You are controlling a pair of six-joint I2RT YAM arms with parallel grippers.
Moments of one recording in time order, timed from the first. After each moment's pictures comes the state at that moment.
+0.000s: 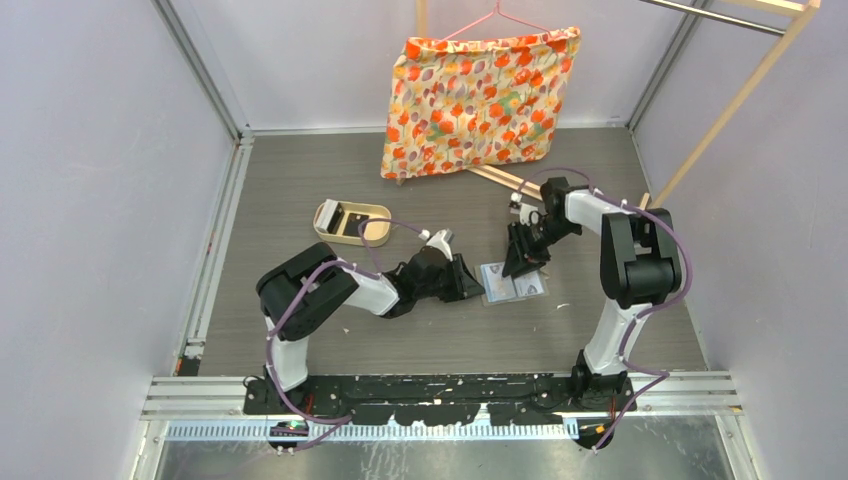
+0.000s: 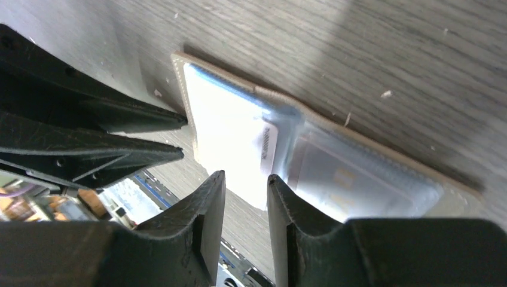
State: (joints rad) left arm -0.93 1.91 0.79 0.62 0.12 -1.01; right arm 0.10 1.89 1.16 -0.84 -0.66 -0.10
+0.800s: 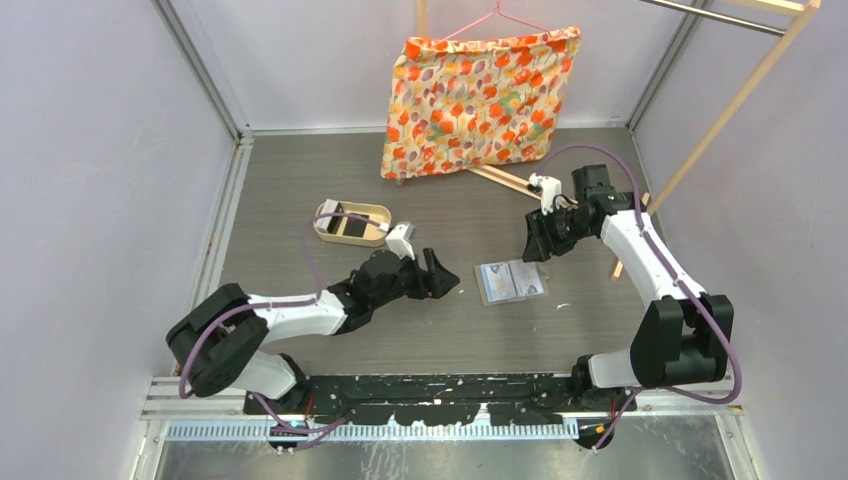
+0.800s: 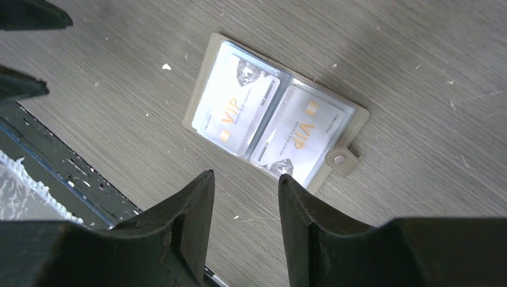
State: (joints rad) left arm -0.89 1.39 0.55 0.49 -0.02 -0.77; right arm 0.08 1.38 1.09 -0.87 -0.53 -0.34
